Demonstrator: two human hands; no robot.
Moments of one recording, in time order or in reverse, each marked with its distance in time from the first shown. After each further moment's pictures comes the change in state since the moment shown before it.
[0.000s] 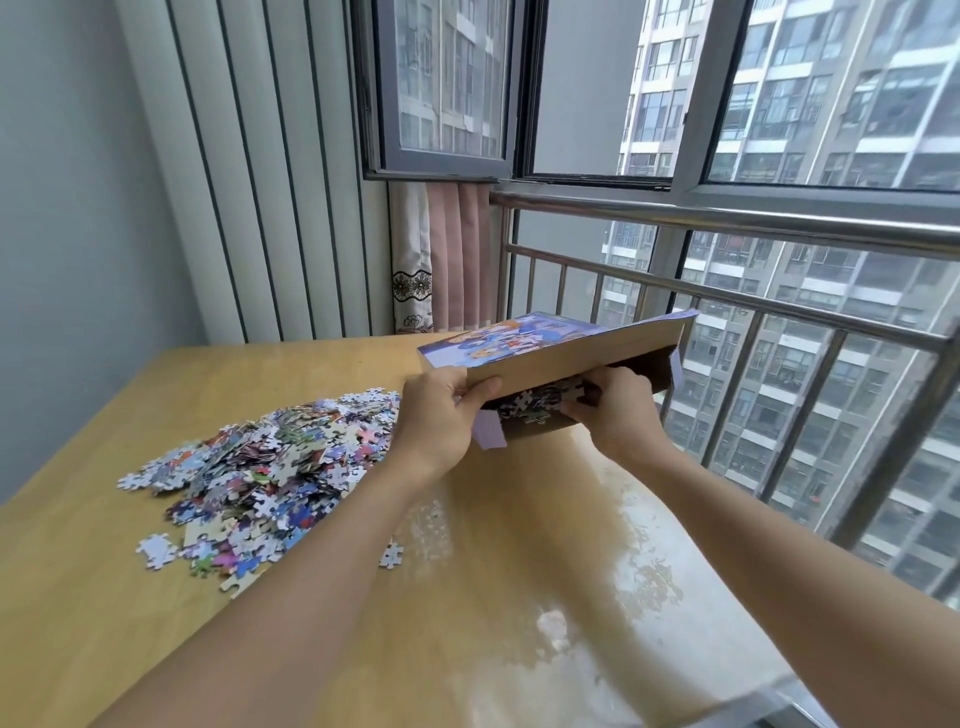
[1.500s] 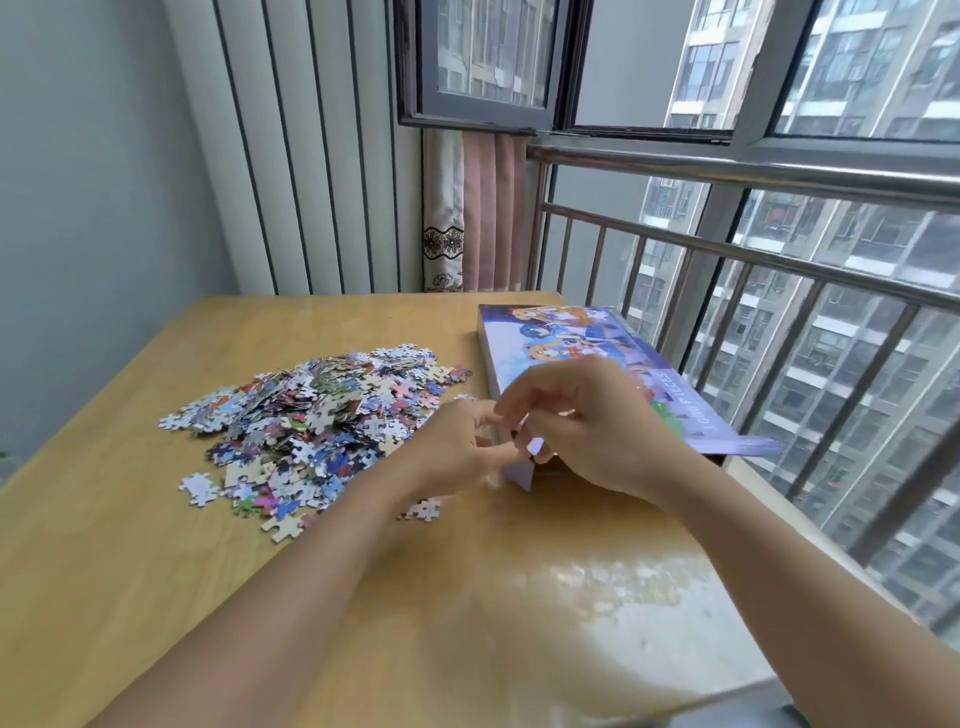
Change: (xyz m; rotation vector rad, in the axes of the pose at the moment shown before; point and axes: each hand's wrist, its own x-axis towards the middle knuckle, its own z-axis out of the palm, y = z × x) left_hand -0.051 -0.030 -0.033 -0.019 -0.563 -0.147; right_hand -0.085 -0.093 -0.002 0.278 -0.420 -0.382
